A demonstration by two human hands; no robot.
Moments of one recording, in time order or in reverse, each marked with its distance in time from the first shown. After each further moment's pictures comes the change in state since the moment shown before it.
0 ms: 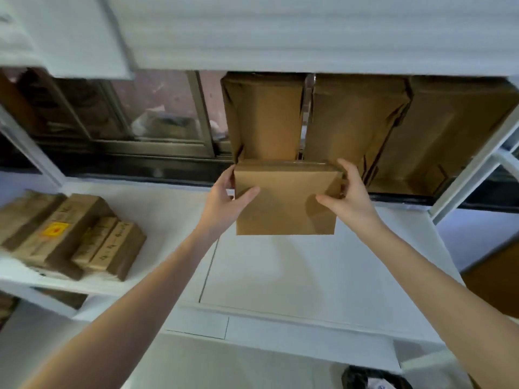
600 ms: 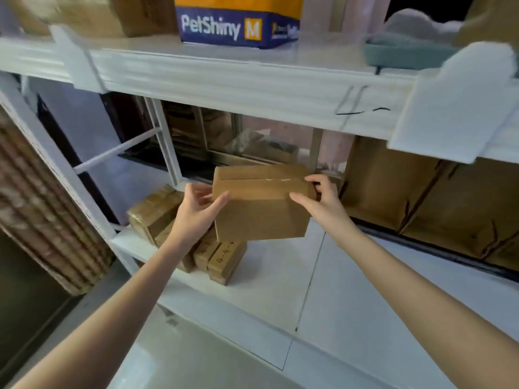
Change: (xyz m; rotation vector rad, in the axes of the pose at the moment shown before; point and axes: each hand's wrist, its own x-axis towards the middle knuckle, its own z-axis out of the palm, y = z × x) left_hand -0.030 -0.053 -0.304 -0.053 0.328 -0.104; right_hand 0.010 -0.163 0.270 0.066 -0.335 -0.056
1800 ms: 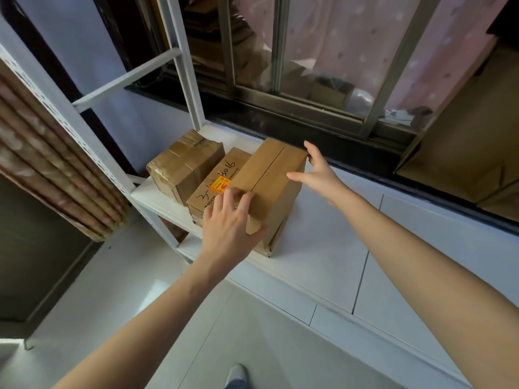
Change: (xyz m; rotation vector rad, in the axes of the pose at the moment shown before) left_hand 0.009 -0.127 -0.026 1.046 -0.105 0.215; right_hand 0.107 0.076 0.162 -0.098 -0.236 0.172
